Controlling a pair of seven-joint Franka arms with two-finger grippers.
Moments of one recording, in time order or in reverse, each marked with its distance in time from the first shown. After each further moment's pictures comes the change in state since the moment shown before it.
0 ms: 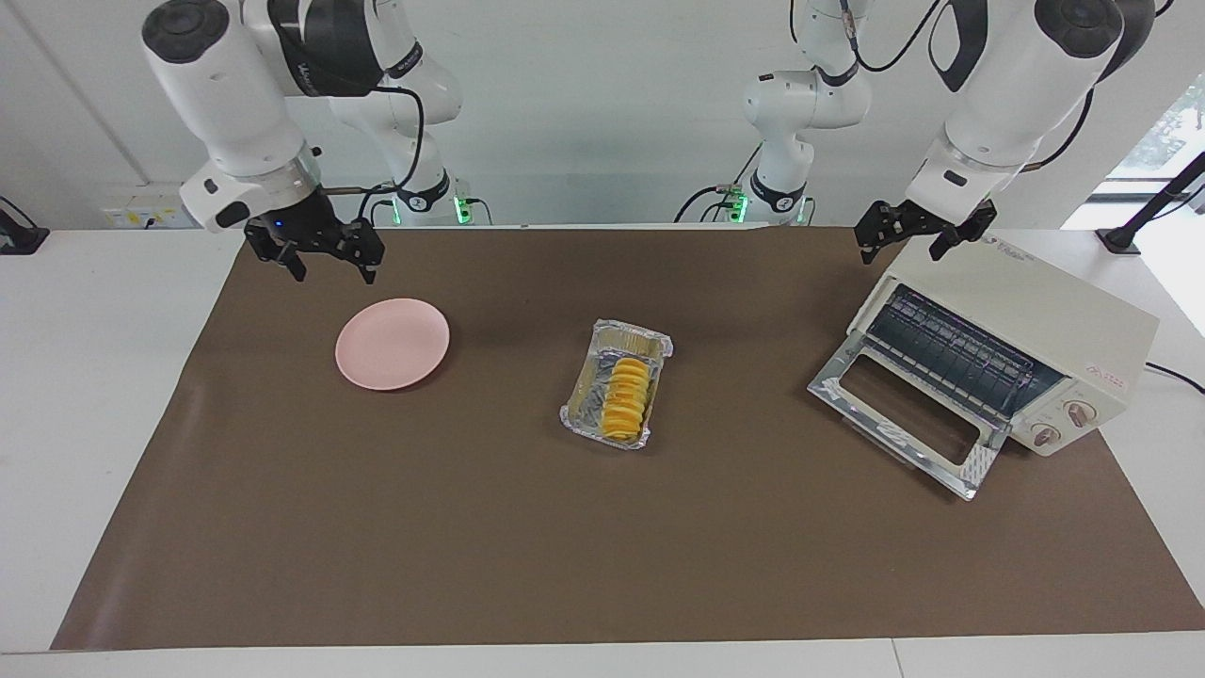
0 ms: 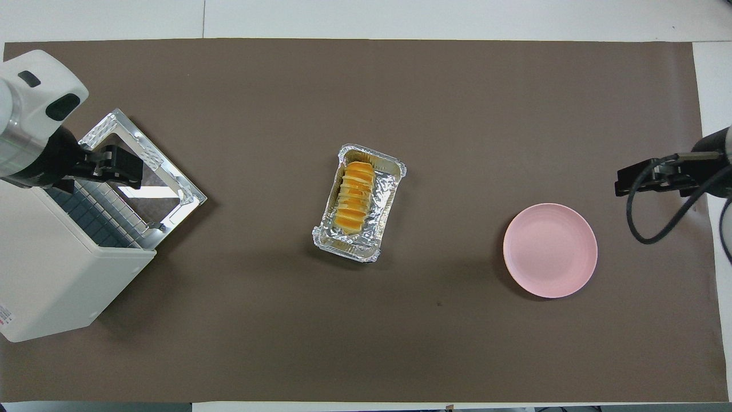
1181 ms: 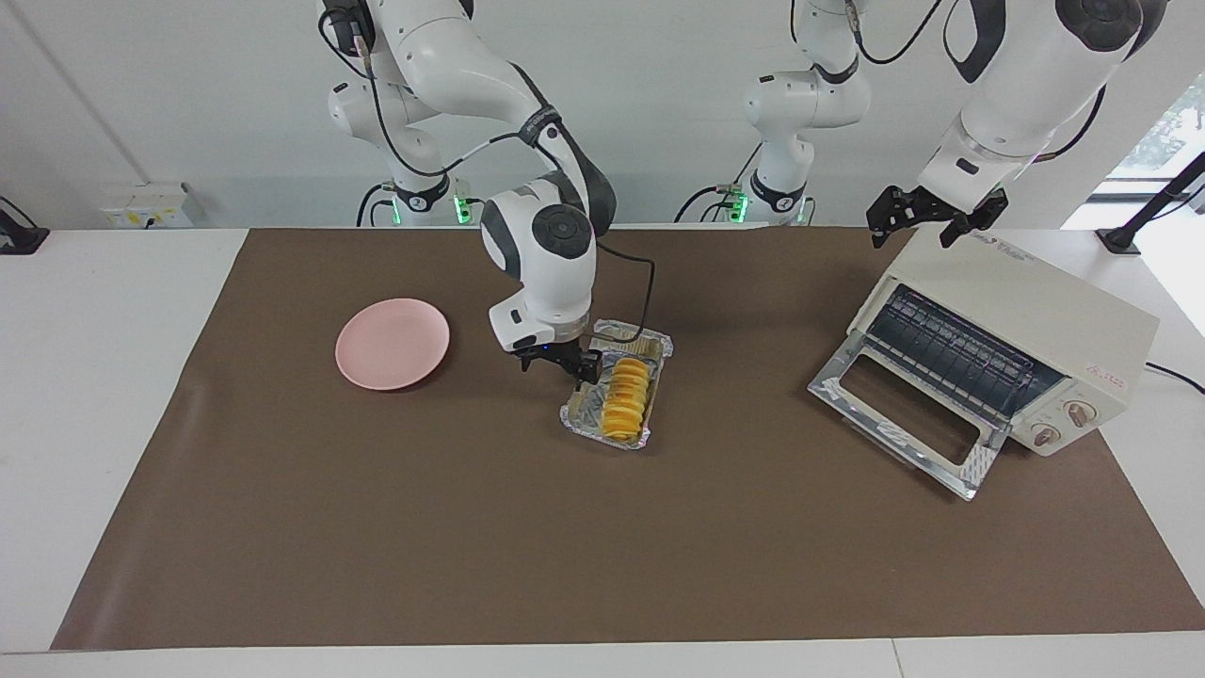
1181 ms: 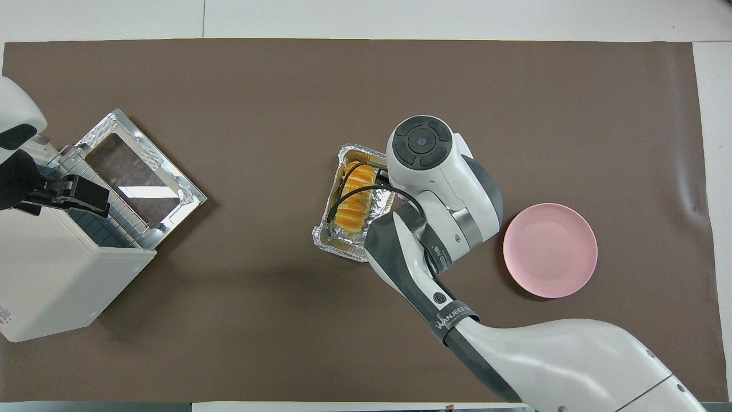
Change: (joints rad) left arm 0.027 -0.038 -0.010 -0.039 -0.001 -0.026 0.033; right arm 0.408 0.429 -0.005 0.052 -0.072 0.364 0.703
